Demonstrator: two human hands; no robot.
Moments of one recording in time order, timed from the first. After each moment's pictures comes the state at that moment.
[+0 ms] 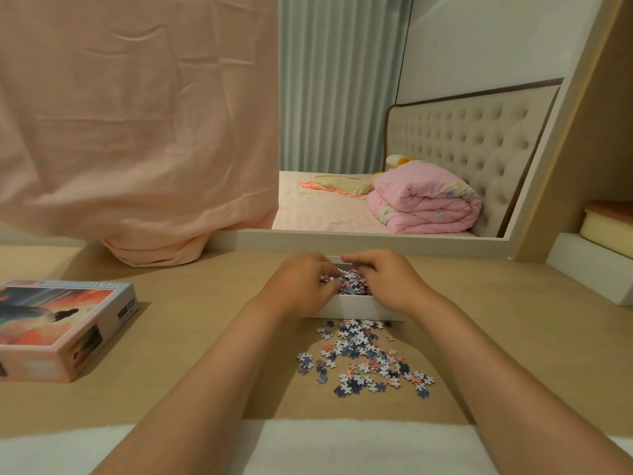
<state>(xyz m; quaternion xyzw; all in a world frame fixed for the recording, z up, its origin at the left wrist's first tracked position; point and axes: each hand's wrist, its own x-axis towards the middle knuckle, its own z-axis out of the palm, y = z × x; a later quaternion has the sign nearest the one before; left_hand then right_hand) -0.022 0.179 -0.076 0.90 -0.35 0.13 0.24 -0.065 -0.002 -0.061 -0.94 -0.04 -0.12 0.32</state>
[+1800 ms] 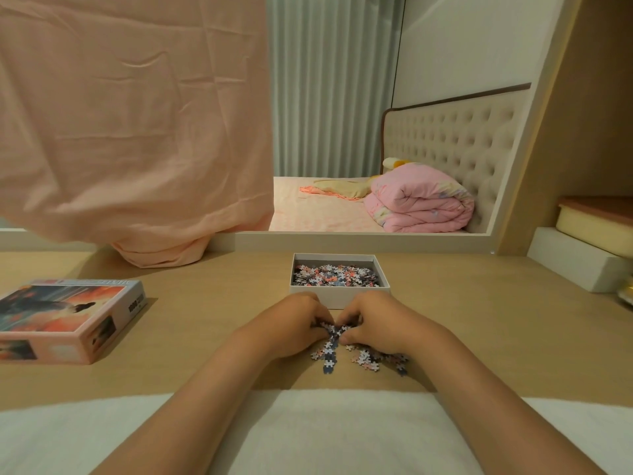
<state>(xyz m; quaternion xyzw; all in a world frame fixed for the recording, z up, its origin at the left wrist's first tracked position) -0.090 0.190 -0.091 0.91 -0.39 0.01 0.16 -0.147 0.013 -0.068 -0.98 -0.06 0.04 0.20</state>
